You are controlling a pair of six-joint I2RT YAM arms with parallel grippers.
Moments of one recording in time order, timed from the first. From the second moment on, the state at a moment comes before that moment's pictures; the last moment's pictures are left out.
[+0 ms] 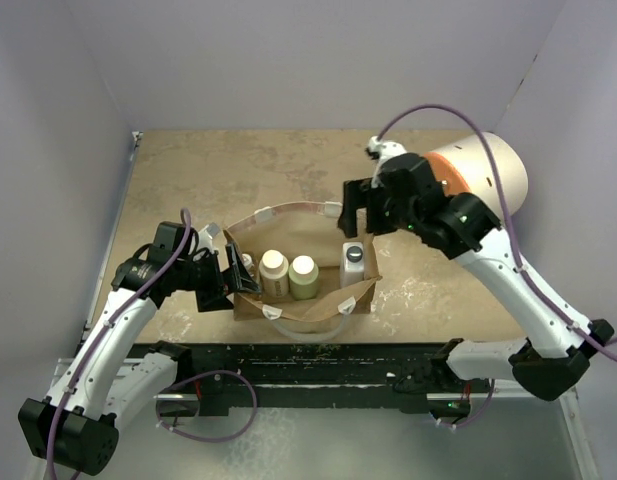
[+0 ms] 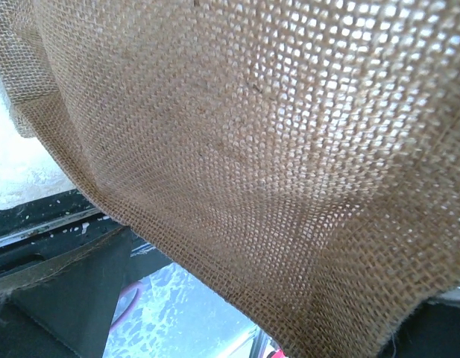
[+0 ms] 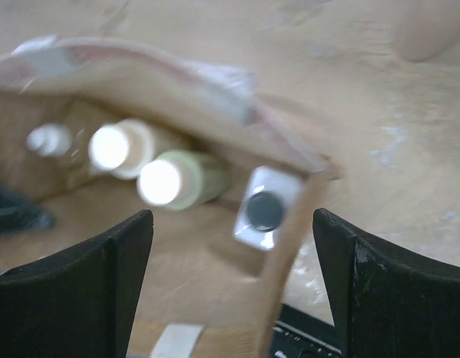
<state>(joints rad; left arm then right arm) -0.27 0.86 0.80 -0.95 0.56 -0.68 0.64 1.24 1.51 -0.95 0.13 0.40</state>
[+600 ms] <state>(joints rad) -0.27 0.86 0.83 -0.97 0.56 -0.67 0.90 1.46 1.54 -1.18 0.27 0.59</state>
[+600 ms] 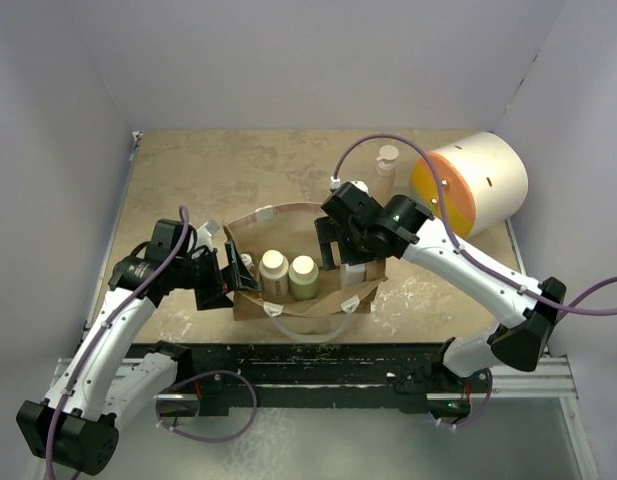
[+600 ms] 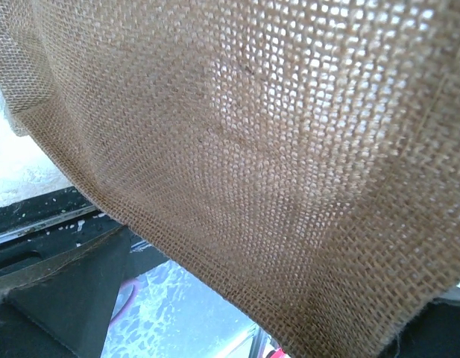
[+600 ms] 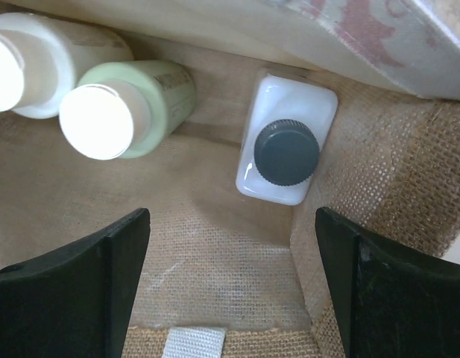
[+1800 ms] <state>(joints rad) -0.27 0.89 0.97 -1.03 0.56 -0.70 0.82 1.64 1.37 -1.00 0.40 0.74</state>
